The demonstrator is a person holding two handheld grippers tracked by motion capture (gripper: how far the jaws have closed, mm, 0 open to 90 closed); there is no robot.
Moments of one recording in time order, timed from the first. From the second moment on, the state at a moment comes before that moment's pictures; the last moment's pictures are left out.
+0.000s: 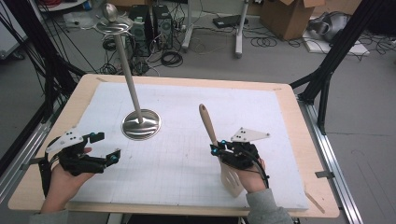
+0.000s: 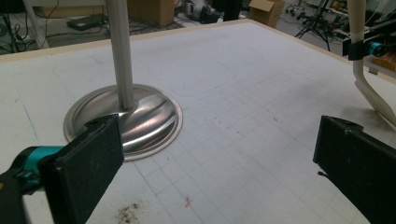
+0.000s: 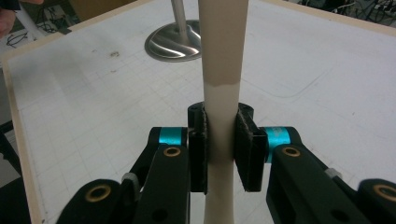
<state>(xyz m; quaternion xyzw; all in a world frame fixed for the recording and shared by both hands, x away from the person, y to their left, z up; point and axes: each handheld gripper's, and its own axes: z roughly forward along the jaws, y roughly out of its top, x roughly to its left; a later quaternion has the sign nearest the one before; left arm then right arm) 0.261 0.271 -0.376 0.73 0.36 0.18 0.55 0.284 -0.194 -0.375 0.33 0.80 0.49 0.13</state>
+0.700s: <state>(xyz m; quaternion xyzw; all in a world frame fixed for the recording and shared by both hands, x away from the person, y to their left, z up) 0.255 0.277 -0.376 0.73 0.37 0.18 0.55 0.289 -0.185 -0.352 0.31 0.79 0.51 0.14</state>
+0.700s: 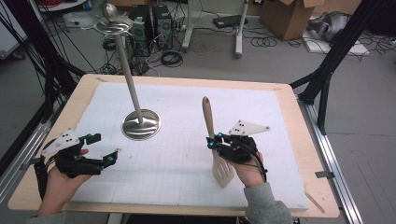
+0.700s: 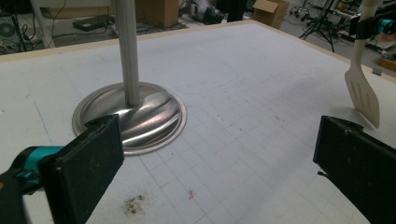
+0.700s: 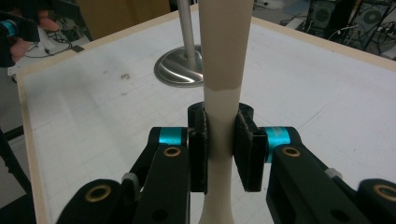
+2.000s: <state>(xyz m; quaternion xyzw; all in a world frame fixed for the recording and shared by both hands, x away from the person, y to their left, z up) 0.243 0.293 -0.373 0.71 0.38 0.19 0.56 0.312 -0.157 -0.302 0.27 0.79 0.53 0.14</state>
